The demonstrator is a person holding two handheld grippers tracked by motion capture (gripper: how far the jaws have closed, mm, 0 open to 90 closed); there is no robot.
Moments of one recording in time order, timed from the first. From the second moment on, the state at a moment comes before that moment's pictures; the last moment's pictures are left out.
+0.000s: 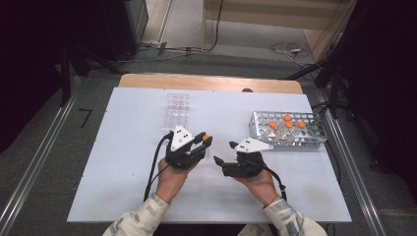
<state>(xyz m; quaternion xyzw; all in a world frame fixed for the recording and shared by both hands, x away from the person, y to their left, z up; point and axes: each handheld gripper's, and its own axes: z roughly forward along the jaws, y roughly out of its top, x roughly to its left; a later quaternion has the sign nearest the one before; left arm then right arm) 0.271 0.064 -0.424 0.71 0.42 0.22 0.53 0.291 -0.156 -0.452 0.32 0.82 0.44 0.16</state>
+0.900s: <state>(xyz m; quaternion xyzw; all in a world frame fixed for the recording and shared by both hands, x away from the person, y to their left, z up) 0.323 0.103 -0.388 0.67 0.47 0.27 0.52 0.280 -0.219 -0.460 0.36 0.81 0.43 0.17</state>
